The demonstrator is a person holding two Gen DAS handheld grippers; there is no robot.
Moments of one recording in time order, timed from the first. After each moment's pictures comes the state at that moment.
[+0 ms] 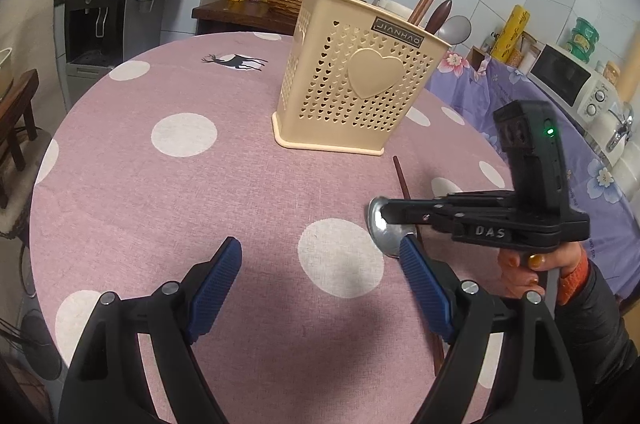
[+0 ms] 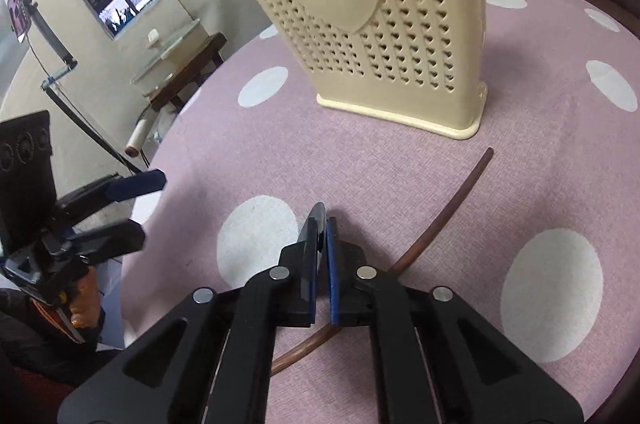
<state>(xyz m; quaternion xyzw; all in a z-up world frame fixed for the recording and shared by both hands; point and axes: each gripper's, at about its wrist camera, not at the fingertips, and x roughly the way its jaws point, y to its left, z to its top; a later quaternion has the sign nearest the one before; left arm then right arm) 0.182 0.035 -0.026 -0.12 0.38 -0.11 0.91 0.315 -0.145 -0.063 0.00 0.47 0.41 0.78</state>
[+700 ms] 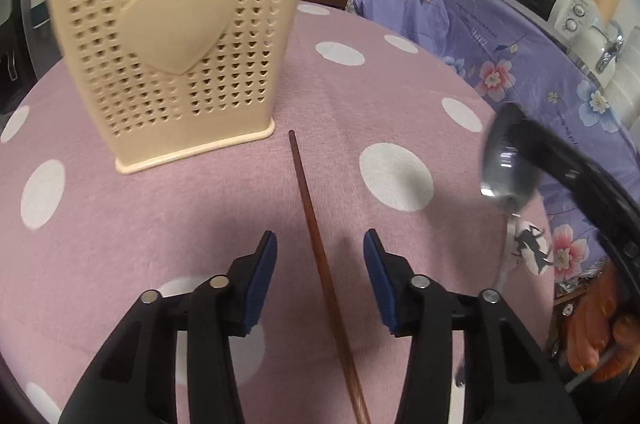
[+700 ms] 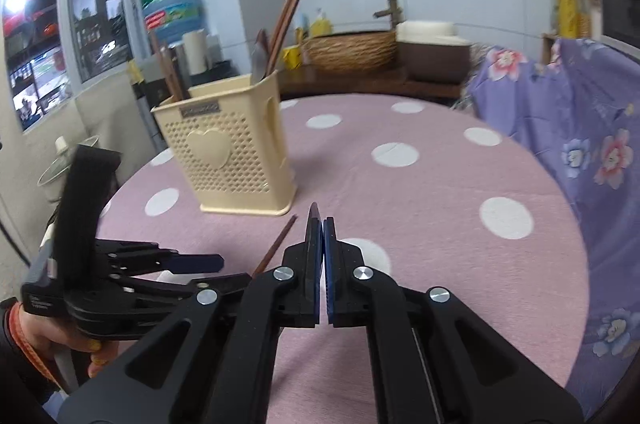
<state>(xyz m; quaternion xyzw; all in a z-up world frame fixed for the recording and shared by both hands) 0.262 -0.077 -0.044 -0.02 0.46 -0.19 0.87 0.230 -0.246 0.016 0.03 0.27 0.15 0.95</state>
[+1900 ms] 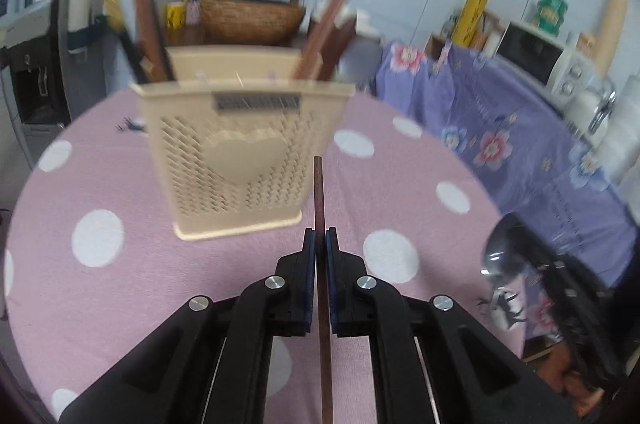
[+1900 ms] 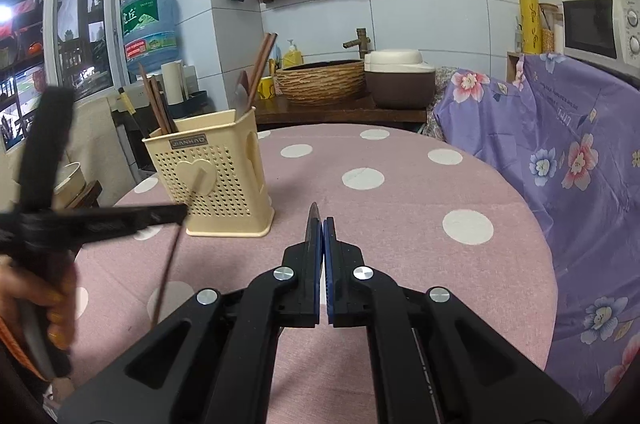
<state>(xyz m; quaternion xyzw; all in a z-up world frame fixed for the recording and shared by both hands) 0.231 -0.030 0.041 -0.08 0.35 -0.16 0.92 0.196 -0.251 0.027 0.03 0.22 0.10 0.97</state>
